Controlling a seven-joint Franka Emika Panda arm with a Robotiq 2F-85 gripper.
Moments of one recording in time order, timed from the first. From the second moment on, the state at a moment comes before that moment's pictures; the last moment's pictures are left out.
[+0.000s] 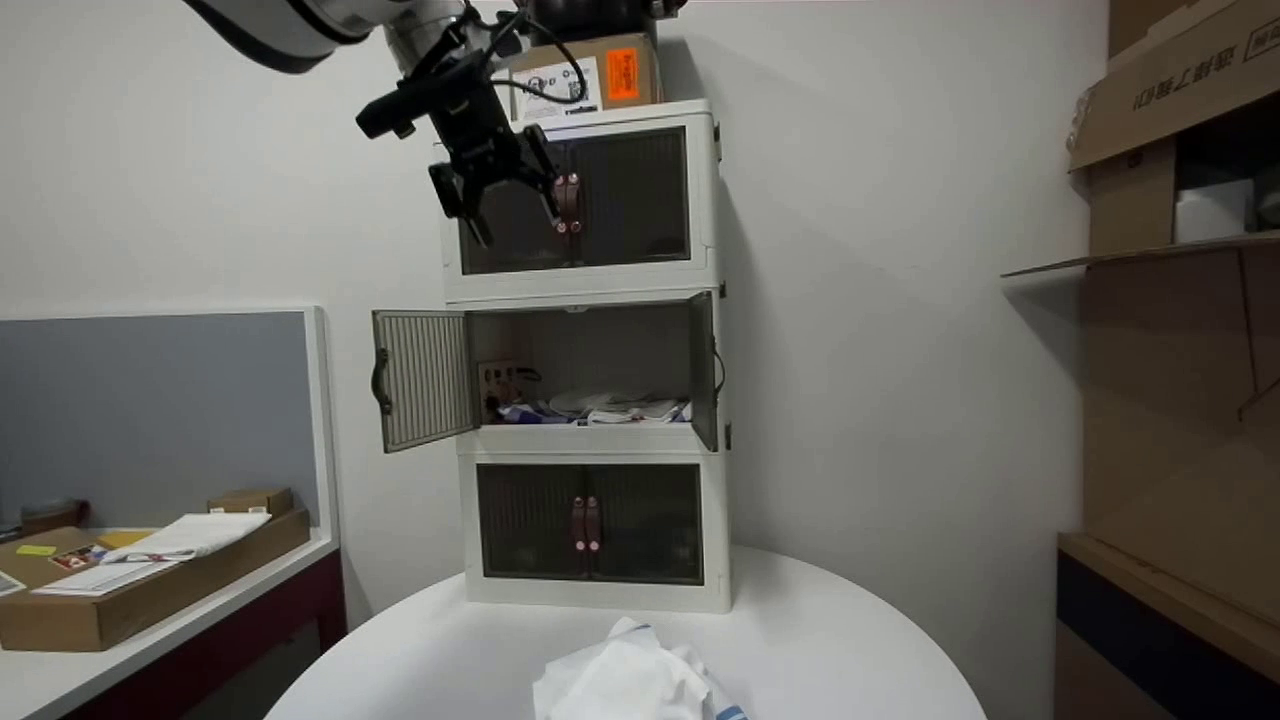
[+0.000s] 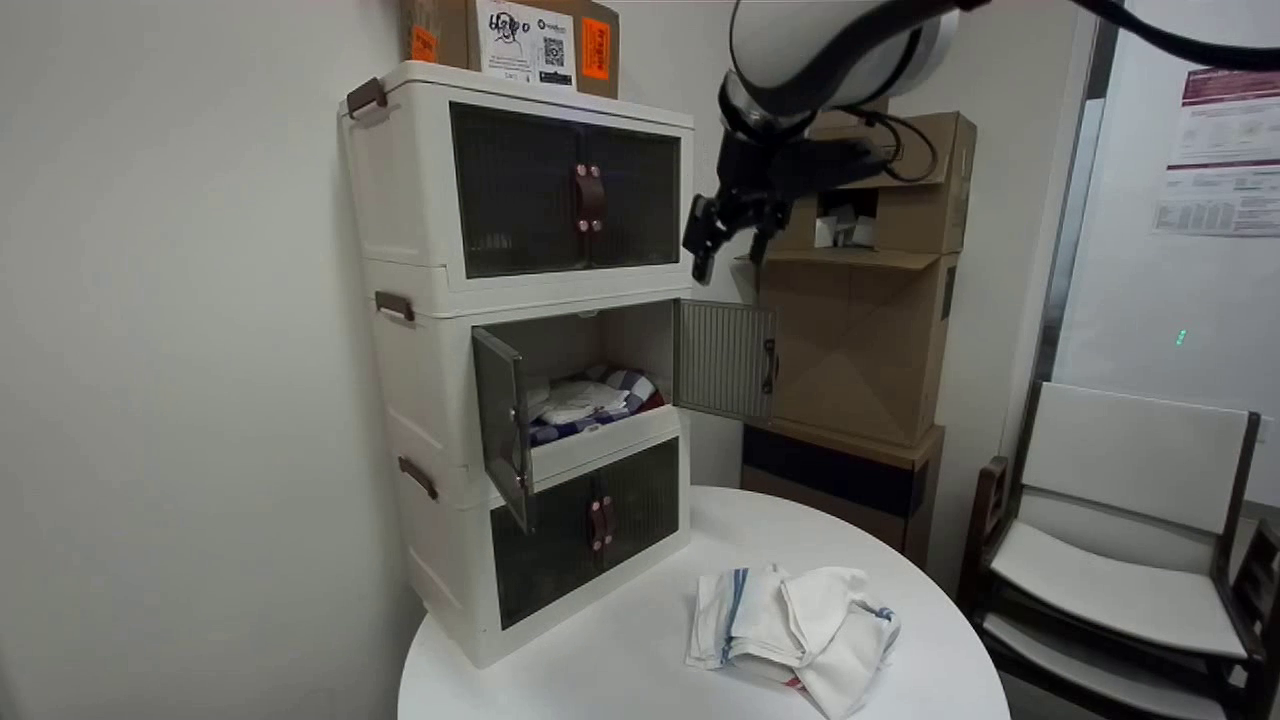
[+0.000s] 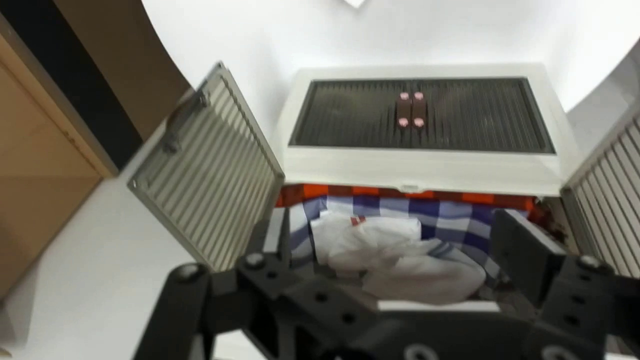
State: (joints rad) arm -0.01 -0.35 0.04 -2.06 -0.20 2.18 -0.01
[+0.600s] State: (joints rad) arm 0.02 -0.48 -0.12 -2.55 0.01 2.54 -0.17
